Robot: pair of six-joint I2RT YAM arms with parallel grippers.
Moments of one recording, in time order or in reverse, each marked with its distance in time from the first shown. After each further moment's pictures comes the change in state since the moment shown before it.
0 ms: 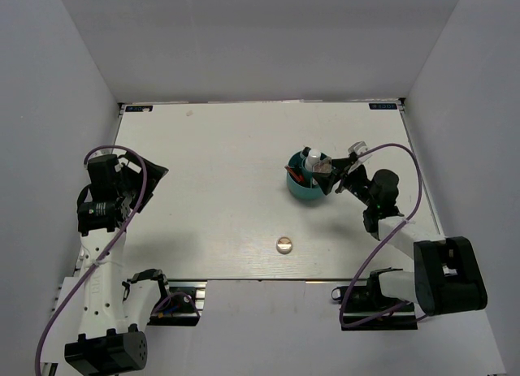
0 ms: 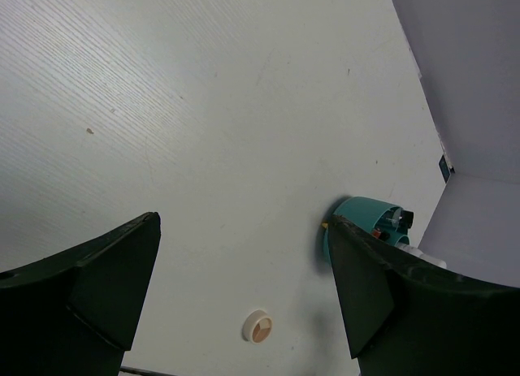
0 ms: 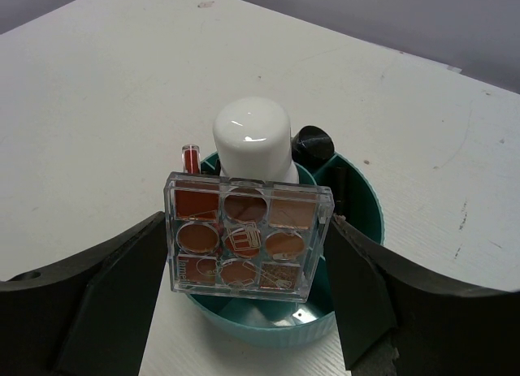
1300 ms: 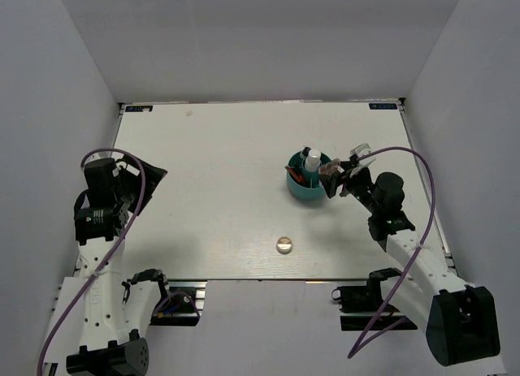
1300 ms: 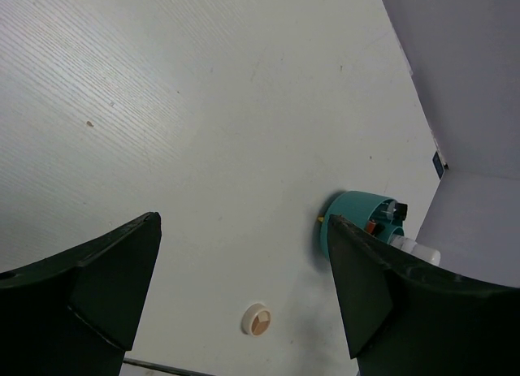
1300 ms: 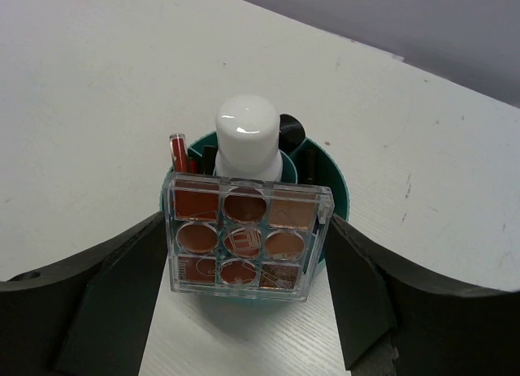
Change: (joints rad) left arm 0.000 -0.050 0.022 -0.048 0.001 0.001; right arm 0.066 -0.308 0.034 -0.417 0.197 -0.108
